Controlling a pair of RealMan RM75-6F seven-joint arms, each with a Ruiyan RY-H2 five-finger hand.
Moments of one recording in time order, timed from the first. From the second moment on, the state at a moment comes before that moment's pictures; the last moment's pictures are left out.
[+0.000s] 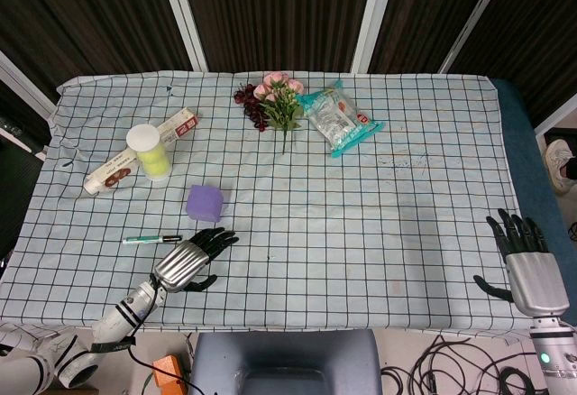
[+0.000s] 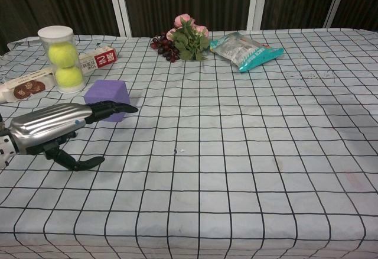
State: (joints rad) left arm -0.59 -1.53 0.01 -1.25 1.74 1.06 -0.22; right arm 0.13 -1.15 0.00 -1.56 -1.48 1.49 -0.16
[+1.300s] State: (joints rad) left arm -0.46 -1.64 -0.05 -0.91 1.47 1.12 -0.05; right arm 0.11 -1.14 0.01 -1.56 -1.52 1.44 -0.15
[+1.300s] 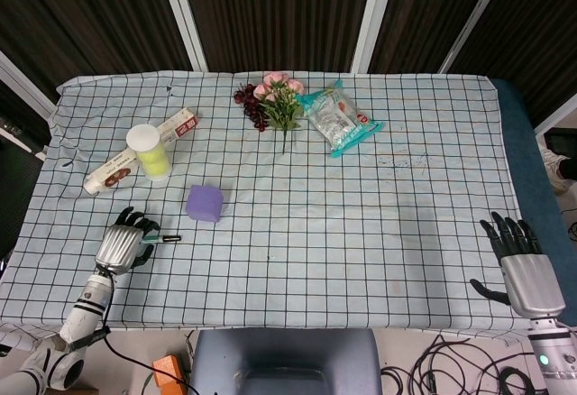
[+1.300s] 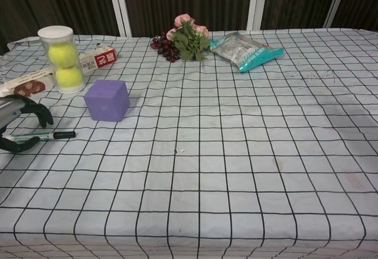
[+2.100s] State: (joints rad) left arm -0.47 -1.67 -0.05 -0.84 1.44 1.09 -0.06; right arm 0.11 -1.14 0.02 -1.56 -1.52 1.43 -0.15
